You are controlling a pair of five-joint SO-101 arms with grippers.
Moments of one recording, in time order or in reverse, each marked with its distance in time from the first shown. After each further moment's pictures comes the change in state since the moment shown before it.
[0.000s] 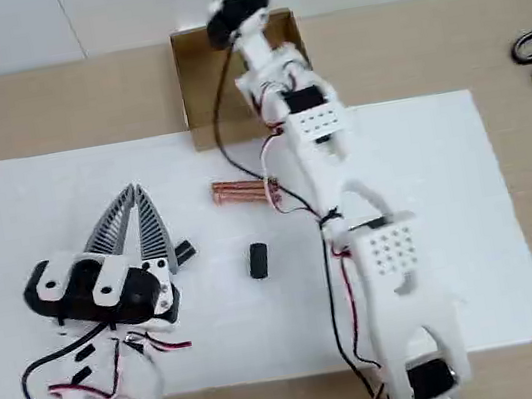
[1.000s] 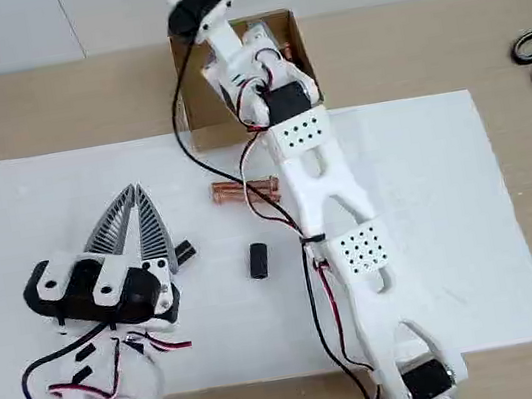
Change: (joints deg) left arm 0.0 0.0 0.0 0.0 0.0; right arm -4.0 13.7 -40.4 23.7 0.4
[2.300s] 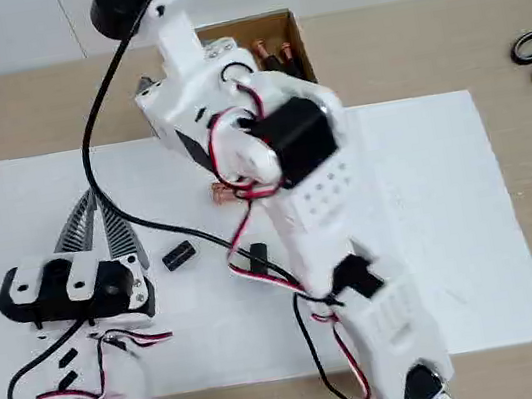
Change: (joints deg) left arm -8.9 0.0 0.0 0.0 0.1; right arm -15.7 -42.9 3.6 38.3 -18.9
